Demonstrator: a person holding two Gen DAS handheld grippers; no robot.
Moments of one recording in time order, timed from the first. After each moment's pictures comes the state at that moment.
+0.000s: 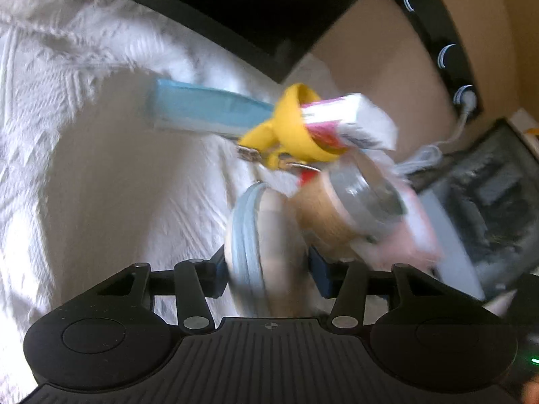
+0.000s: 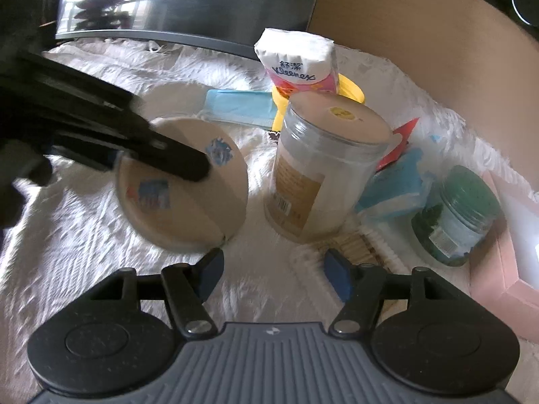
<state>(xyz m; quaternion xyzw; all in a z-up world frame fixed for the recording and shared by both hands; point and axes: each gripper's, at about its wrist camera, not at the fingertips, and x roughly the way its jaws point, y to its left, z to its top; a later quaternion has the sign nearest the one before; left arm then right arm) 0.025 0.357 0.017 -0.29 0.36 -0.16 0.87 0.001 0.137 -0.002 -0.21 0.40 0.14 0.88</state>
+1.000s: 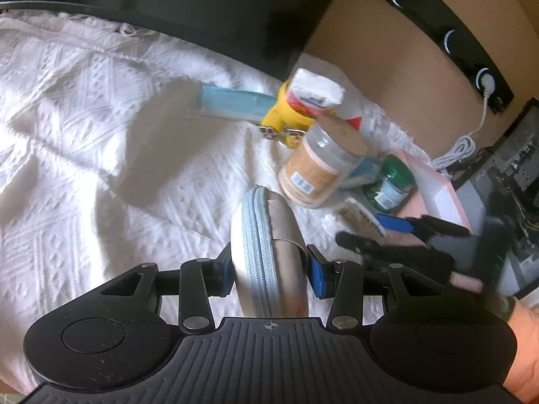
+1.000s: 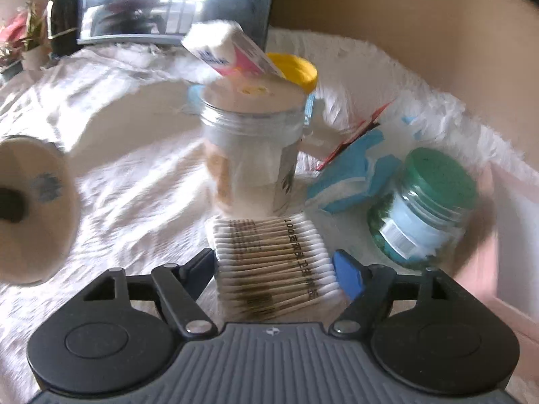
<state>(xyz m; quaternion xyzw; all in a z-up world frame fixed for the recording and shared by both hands) -0.091 0.283 0.084 -0.24 0.38 -0.01 0.89 0.025 0.052 0.019 -0.20 0.40 0.22 0.87</state>
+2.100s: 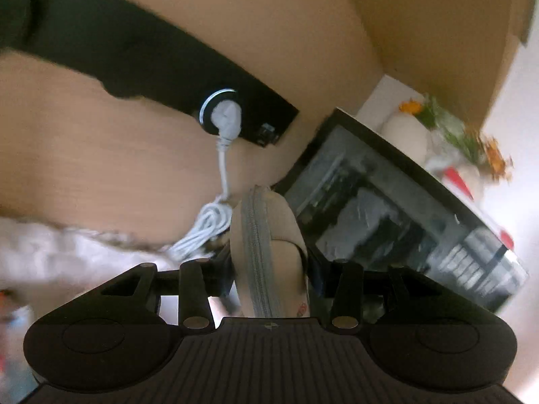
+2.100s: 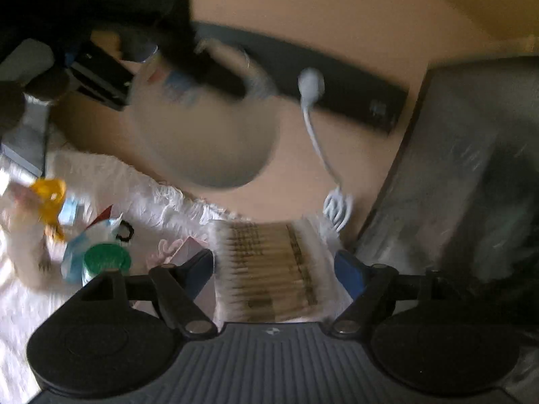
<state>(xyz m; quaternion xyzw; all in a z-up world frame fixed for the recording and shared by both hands) 0.178 0.055 0.226 -0.24 0.27 -0.37 0.86 0.060 -0.134 0.166 -0.15 0.29 -0.01 0.94</state>
